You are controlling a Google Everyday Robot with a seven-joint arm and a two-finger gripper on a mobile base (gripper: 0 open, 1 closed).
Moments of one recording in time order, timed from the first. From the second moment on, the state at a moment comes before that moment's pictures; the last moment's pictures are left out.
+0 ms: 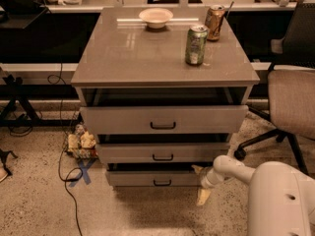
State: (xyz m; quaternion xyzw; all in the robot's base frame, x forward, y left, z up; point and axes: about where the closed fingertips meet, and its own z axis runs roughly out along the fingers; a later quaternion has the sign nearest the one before) arm 0.596 -0.195 0.217 -0.70 0.67 0.10 0.21
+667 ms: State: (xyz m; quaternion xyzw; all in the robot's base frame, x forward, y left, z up) arm 0.625 -0.214 0.193 -0.71 0.68 0.03 0.18
